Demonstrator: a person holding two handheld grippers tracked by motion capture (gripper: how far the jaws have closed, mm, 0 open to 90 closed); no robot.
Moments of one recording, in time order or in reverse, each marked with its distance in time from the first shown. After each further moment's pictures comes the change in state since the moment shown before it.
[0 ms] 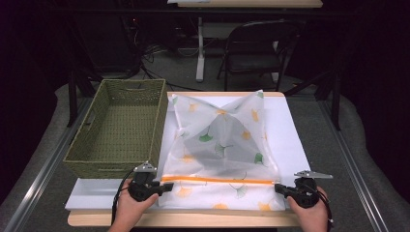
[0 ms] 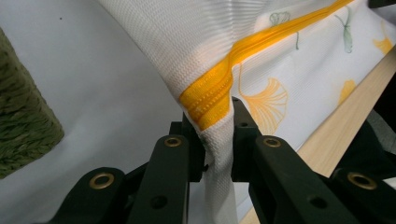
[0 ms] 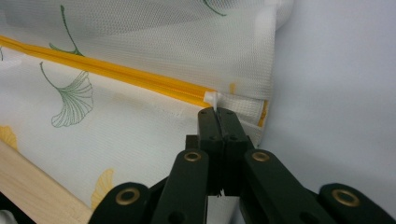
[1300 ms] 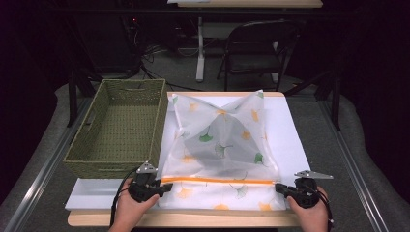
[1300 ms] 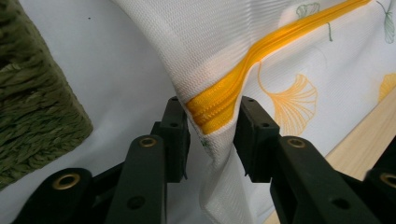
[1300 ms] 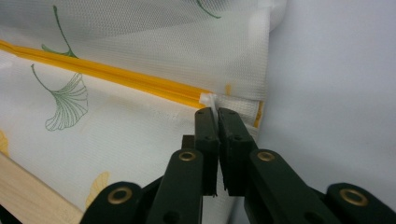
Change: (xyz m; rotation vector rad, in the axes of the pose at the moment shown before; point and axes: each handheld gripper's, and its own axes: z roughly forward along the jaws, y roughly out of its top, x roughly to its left) left arm -0.002 0.000 0.000 0.012 0.101 0.029; right arm -0.001 0.000 -0.001 -0.014 -0.024 -0.008
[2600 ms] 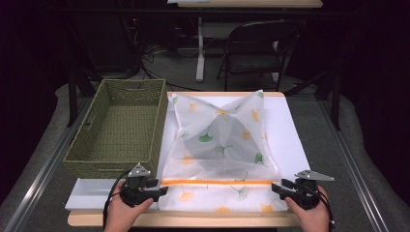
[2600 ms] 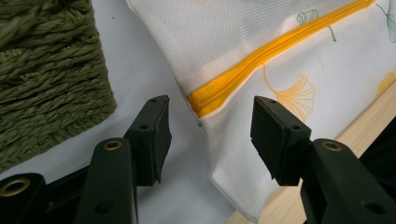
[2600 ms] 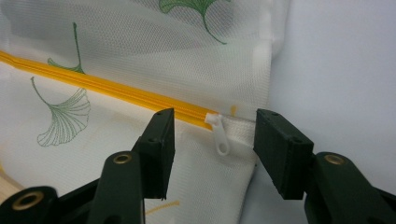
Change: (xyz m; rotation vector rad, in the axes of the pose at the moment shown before) left arm -0.002 -0.008 -0.026 -0.019 0.030 0.008; right arm 0.008 0.003 -0.006 -0.058 -0.029 -0.077
